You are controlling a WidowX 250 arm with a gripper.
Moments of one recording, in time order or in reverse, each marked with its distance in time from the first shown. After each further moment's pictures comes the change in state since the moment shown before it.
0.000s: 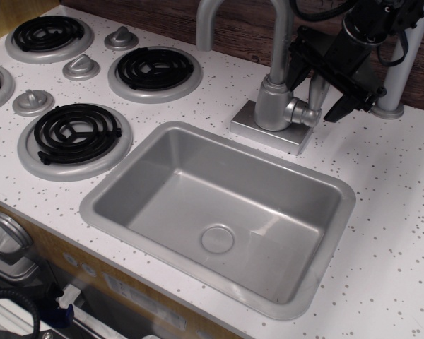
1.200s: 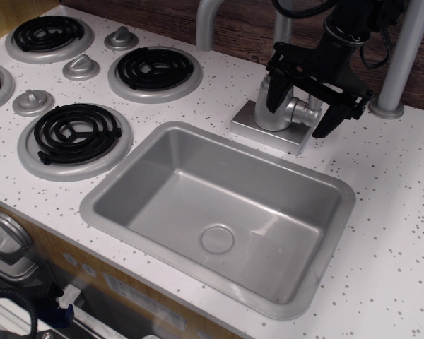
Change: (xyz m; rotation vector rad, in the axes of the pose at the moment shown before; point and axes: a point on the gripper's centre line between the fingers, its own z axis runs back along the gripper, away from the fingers) arm -0.040 -0.003 -0.002 -0.092 0.203 0.160
